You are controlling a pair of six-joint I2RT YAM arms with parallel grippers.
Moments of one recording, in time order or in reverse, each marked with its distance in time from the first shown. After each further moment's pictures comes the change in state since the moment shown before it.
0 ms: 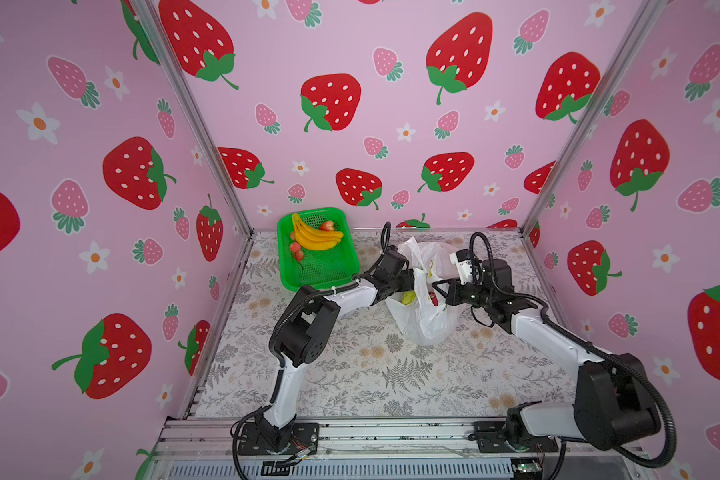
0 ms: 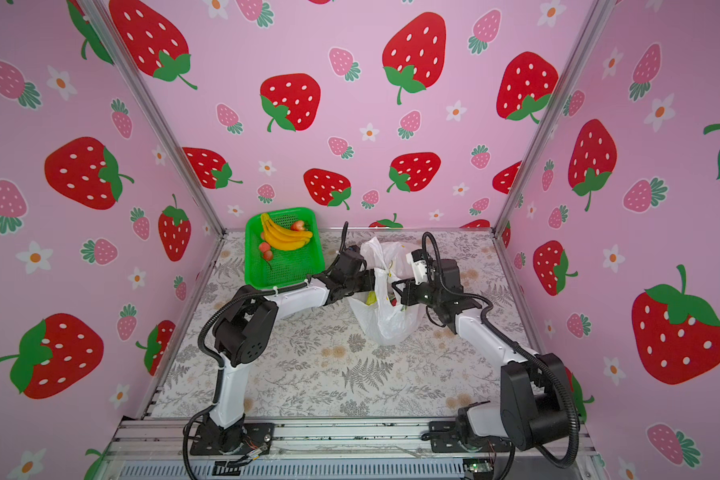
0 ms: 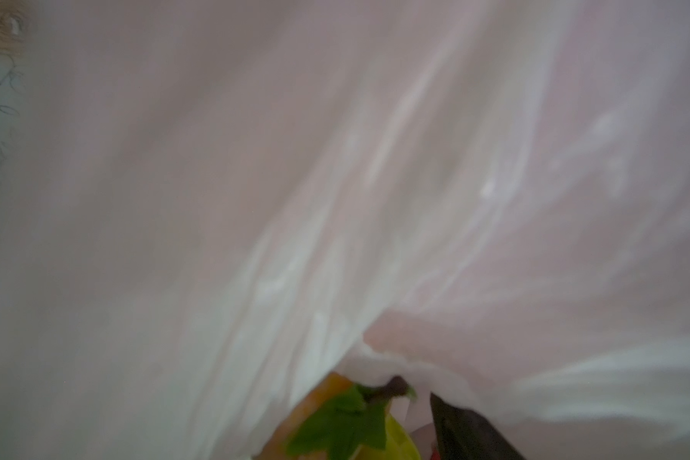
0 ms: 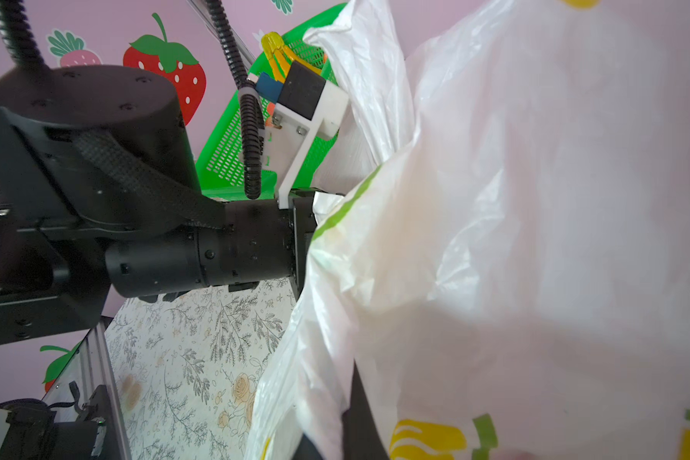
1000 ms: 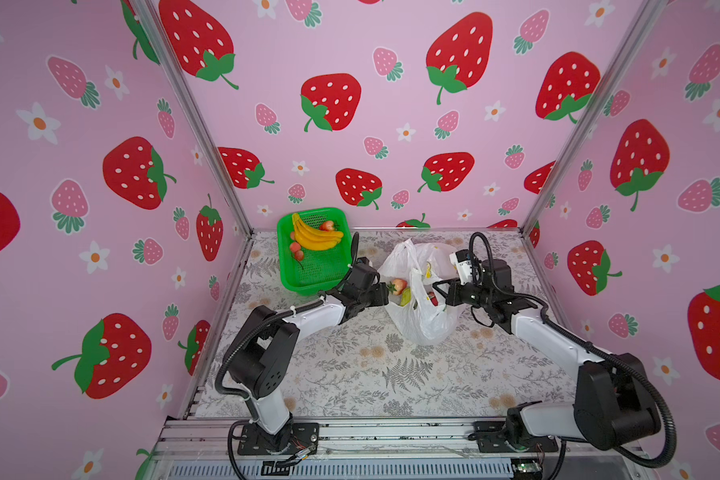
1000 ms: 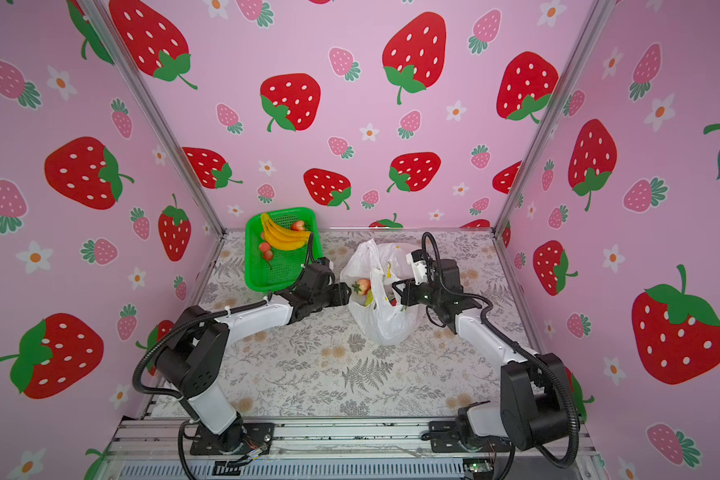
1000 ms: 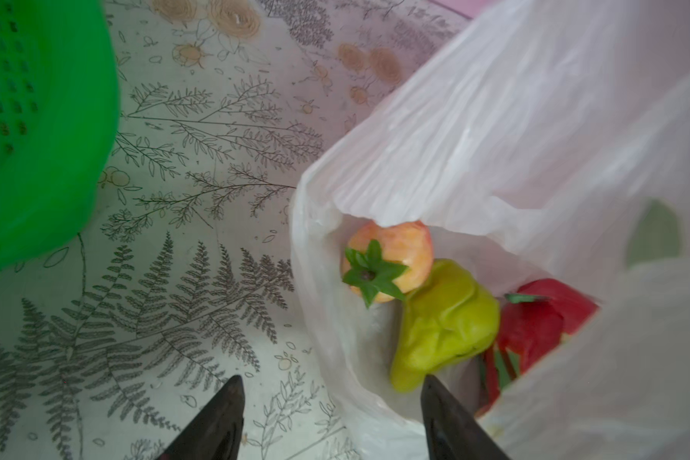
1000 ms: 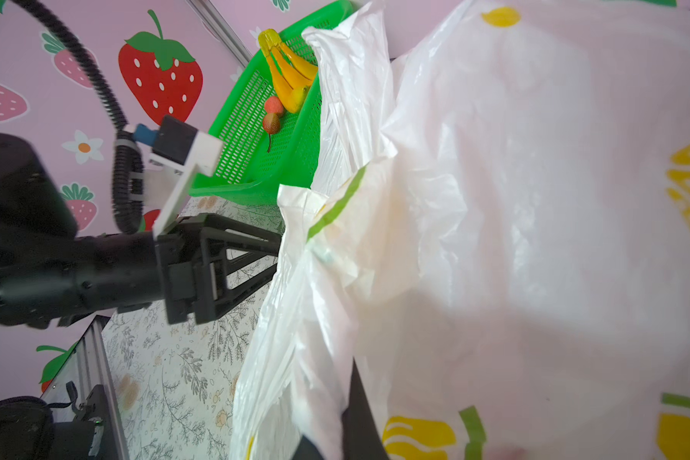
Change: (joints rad) left arm 0.091 -0.318 -0.400 0.004 0.000 0.033; right arm 0.000 0.000 0.000 -0.007 0.007 -0.003
